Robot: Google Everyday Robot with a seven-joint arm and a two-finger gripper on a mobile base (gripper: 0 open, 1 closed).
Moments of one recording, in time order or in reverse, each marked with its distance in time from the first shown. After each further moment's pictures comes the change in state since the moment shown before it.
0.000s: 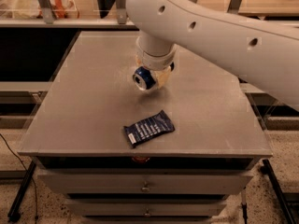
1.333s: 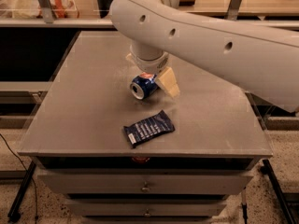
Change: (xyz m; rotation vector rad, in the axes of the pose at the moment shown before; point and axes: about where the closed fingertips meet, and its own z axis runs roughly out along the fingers) arm -0.004 0.005 0.011 -0.100 0.080 -0.029
